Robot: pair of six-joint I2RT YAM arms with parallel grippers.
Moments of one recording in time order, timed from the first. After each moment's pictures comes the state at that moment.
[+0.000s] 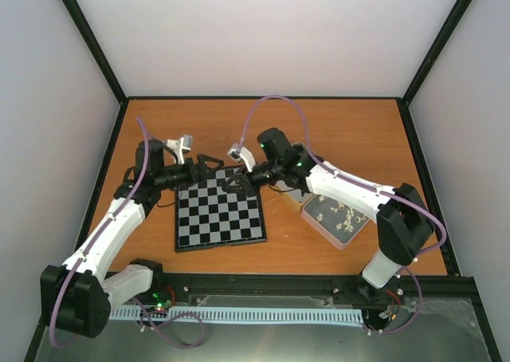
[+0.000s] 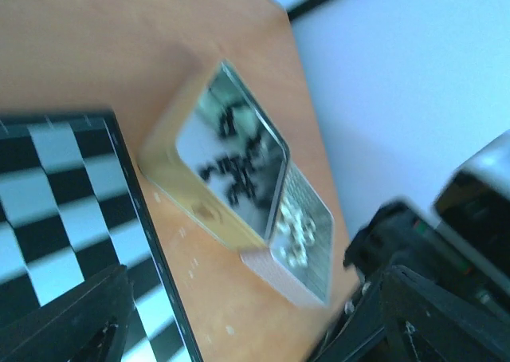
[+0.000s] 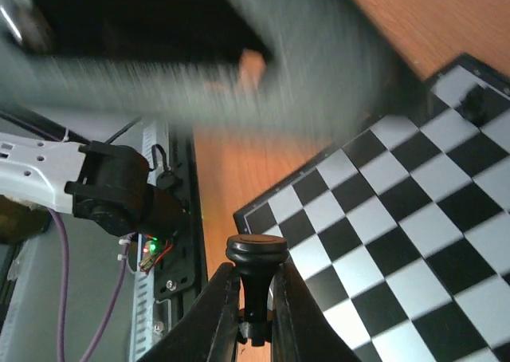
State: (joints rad) left arm -0.20 1.05 0.77 -0.23 0.68 -0.64; right arm 0.79 1.63 1.21 -0.25 -0.76 0.18
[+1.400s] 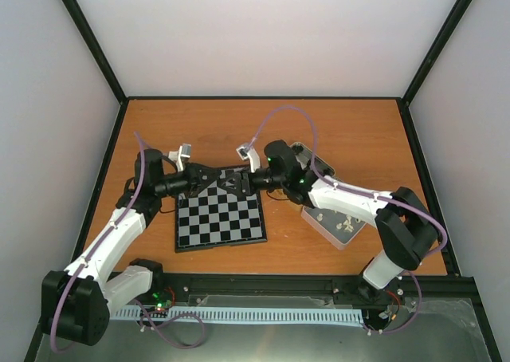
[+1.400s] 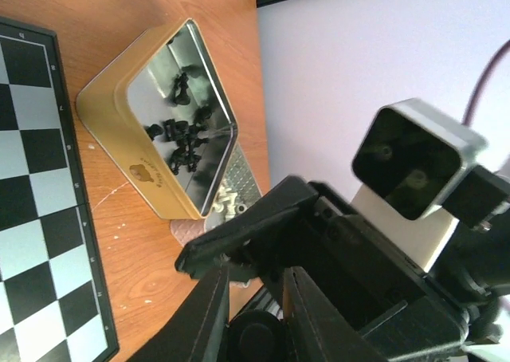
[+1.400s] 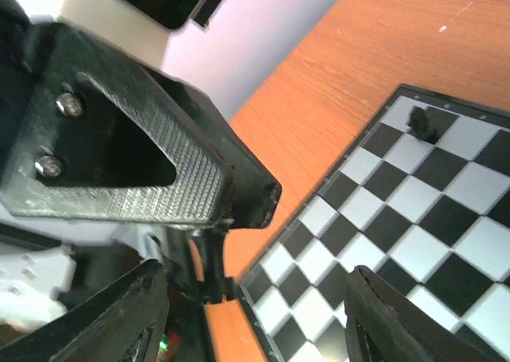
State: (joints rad) left arm -0.20 1.00 0.61 -0.07 0.86 -0.97; right arm 0.82 1.62 1.06 0.10 -0.60 0.47
